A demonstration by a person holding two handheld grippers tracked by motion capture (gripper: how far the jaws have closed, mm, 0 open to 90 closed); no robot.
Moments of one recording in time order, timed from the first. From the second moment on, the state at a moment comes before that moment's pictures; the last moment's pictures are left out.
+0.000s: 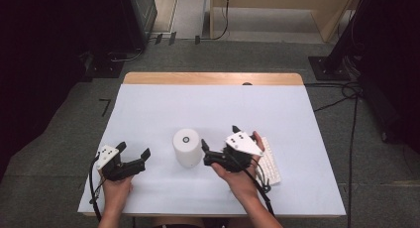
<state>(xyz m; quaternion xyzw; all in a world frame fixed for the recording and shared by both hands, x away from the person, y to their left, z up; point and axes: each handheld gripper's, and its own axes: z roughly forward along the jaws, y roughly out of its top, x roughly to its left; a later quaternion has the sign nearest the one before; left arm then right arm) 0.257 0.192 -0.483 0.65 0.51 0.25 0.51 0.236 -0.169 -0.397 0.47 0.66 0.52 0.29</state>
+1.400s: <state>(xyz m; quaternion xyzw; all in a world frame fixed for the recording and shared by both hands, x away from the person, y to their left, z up) 0.250 0.084 -0.472 0.70 0.39 0.22 0.55 0.244 -0.217 -0.496 0.57 0.72 0.33 0.22</state>
